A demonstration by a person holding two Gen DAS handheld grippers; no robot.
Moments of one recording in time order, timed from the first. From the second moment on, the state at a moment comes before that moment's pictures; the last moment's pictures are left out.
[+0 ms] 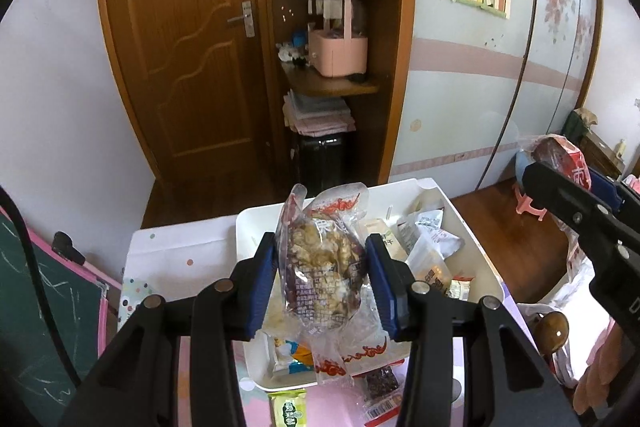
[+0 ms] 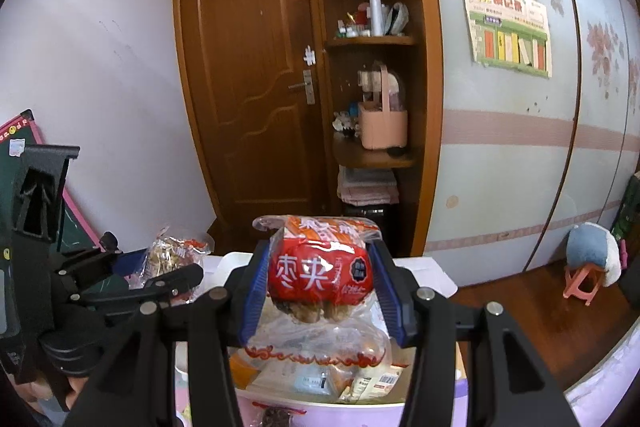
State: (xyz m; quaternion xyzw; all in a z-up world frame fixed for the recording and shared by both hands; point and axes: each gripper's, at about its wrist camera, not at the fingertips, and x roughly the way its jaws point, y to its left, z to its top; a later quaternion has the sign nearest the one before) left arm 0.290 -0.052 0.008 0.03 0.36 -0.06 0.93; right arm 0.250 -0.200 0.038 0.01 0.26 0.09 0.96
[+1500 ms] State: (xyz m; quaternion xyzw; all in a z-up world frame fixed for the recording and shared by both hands) left arm 0.218 -0.015 0.089 0.05 0.32 -0.01 0.95; right arm 0.206 -0.187 0.097 -0.02 0.27 0.12 0.96
